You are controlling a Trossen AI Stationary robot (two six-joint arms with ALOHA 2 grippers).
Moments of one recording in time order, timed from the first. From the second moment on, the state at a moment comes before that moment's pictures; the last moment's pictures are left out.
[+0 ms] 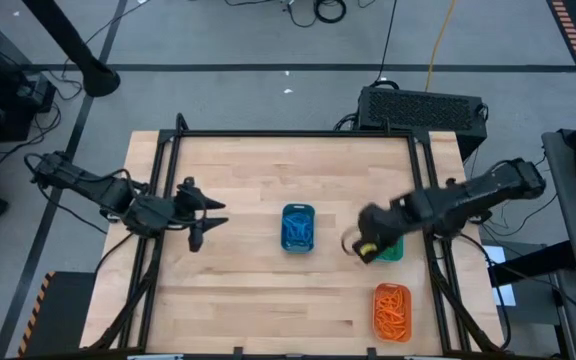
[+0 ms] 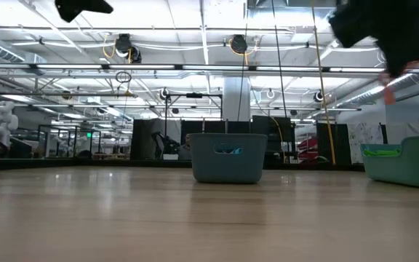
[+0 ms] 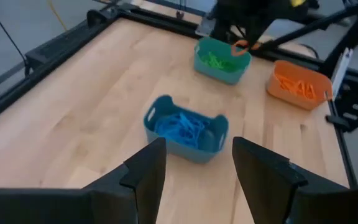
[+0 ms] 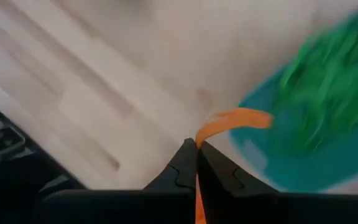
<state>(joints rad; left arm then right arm) -0.40 0.87 0.92 -0.60 -0.51 -0.49 0.20 1.26 1.04 -1.04 -0.11 1.16</state>
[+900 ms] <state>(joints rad) -0.61 0.76 0.70 -0.47 -0.52 -0.67 0.84 1.52 1.04 -0.88 -0.12 2.03</state>
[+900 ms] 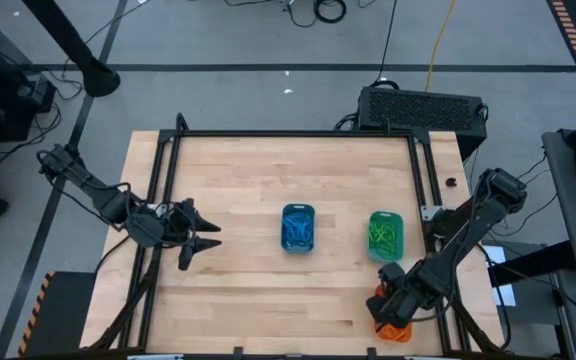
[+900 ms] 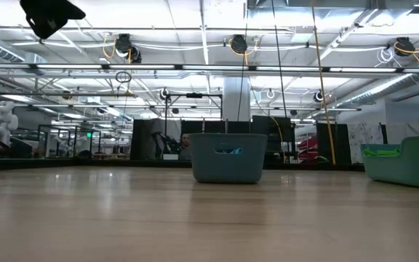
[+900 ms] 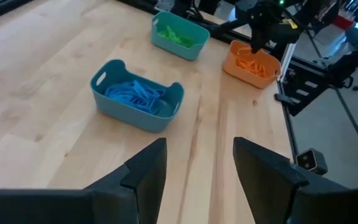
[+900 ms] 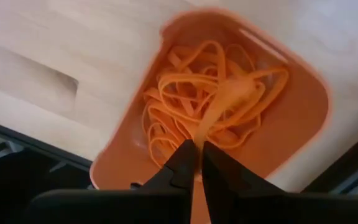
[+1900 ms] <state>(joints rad) -0.53 0.59 0.70 -0.37 -0.57 -0.46 0.59 1.30 1.04 -0.59 0.32 1.18</state>
